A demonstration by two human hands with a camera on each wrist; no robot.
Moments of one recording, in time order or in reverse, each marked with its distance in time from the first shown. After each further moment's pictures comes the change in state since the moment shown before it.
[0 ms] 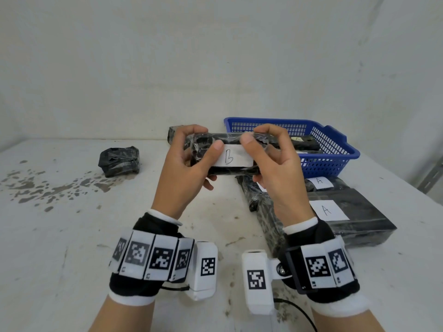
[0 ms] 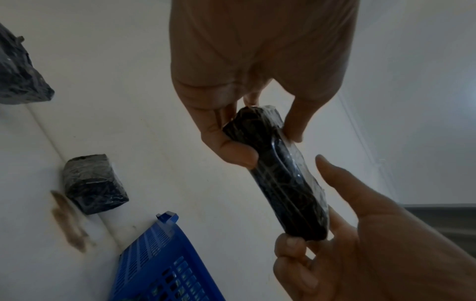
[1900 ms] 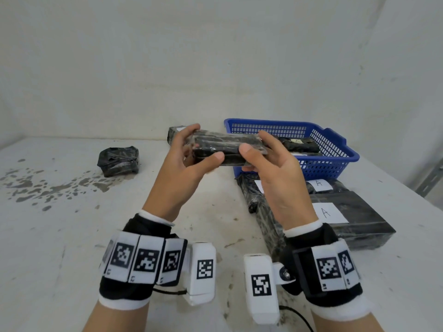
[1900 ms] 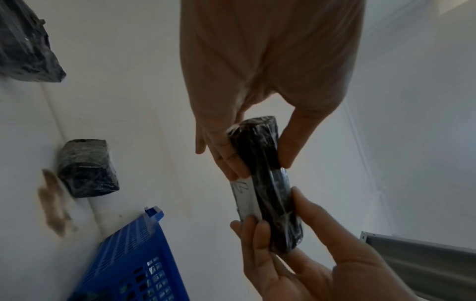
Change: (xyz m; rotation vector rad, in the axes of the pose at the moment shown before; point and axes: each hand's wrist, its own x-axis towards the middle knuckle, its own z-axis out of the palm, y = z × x) left_hand 0.001 0.002 -0.005 -0.151 -0.044 -0.108; right_hand 0.005 0.009 -0.005 -0.003 -0.029 0.087
